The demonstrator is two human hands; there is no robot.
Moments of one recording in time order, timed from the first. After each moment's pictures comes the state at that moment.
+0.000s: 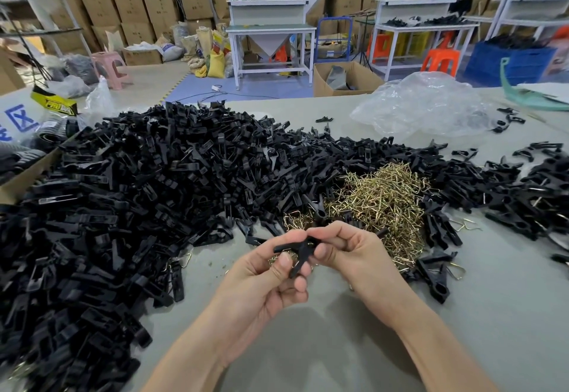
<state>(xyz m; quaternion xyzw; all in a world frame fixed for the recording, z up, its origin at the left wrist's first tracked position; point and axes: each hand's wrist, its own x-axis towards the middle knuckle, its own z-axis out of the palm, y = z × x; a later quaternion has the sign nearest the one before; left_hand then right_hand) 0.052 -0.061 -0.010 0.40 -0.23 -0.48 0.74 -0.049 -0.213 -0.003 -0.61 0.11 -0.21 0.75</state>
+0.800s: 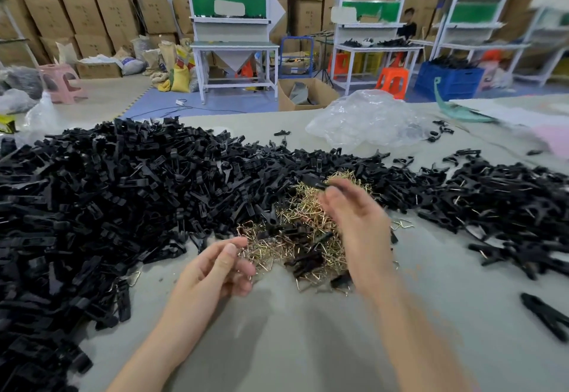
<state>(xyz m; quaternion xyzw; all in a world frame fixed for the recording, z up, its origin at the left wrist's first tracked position) 0.062 -0.073 -0.027 0.55 -0.28 -0.31 0.72 -0.075 -0.259 0.025 -0.54 0.18 -0.45 0.68</state>
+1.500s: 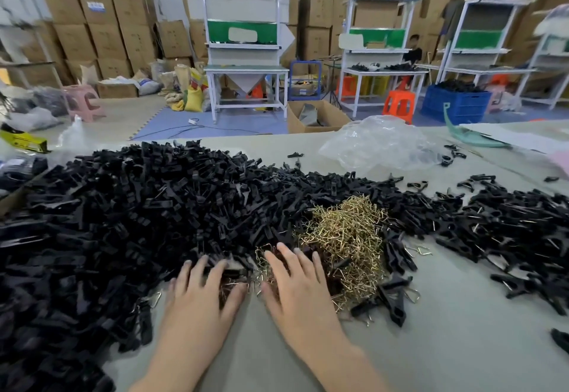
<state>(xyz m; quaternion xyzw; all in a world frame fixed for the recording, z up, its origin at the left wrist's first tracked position) 0.091 -0.061 -0.041 0.92 -0.34 0.03 0.21 -0.029 -0.193 -0.029 -0.95 0.23 -0.20 0.12</state>
